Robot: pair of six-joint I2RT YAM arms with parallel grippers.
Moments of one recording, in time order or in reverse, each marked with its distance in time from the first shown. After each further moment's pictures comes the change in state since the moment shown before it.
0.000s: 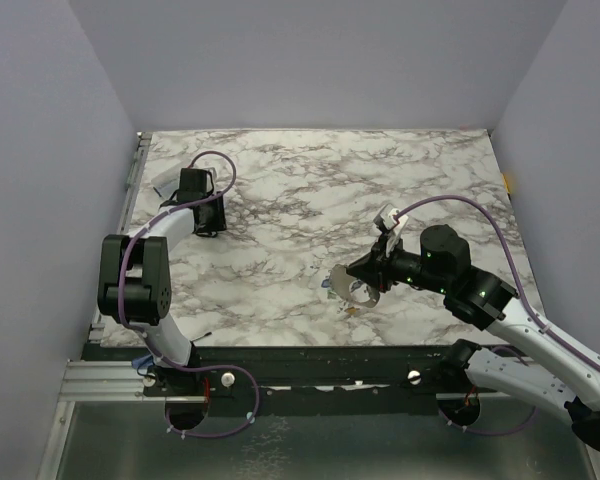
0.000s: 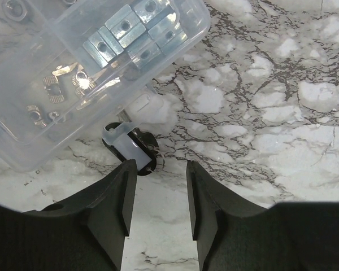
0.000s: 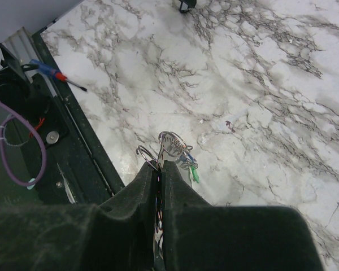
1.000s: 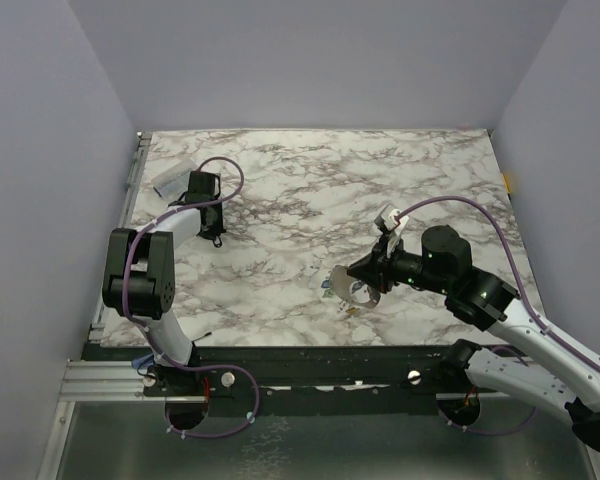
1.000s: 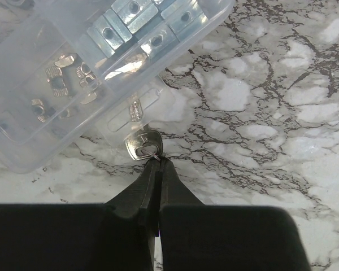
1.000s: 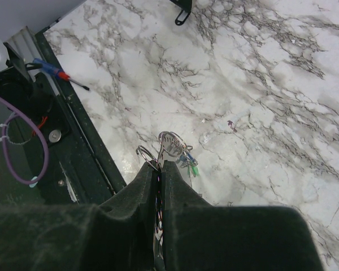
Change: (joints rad) left arm -0.043 0.047 0.000 -0.008 -0.119 0.027; right arm 0.000 -0.008 0.000 -0.006 -0.008 0.000
